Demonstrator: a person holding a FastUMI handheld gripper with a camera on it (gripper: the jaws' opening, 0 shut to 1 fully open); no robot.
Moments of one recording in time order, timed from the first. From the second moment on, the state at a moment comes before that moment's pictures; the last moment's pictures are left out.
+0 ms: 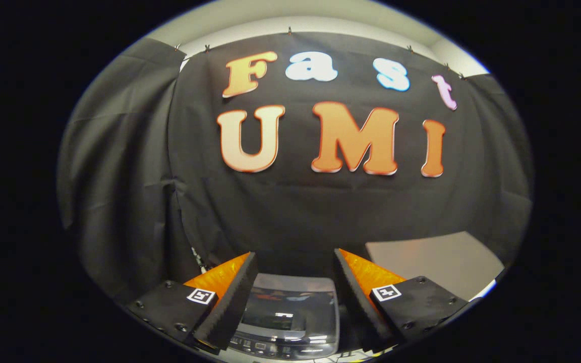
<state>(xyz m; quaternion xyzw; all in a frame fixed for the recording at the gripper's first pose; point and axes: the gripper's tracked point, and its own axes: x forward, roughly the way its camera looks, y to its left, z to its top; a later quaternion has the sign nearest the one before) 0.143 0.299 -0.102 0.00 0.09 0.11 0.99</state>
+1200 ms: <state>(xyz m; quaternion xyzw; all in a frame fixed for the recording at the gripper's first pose) 0.043 0.037 0.000 0.00 0.03 0.00 1.00</state>
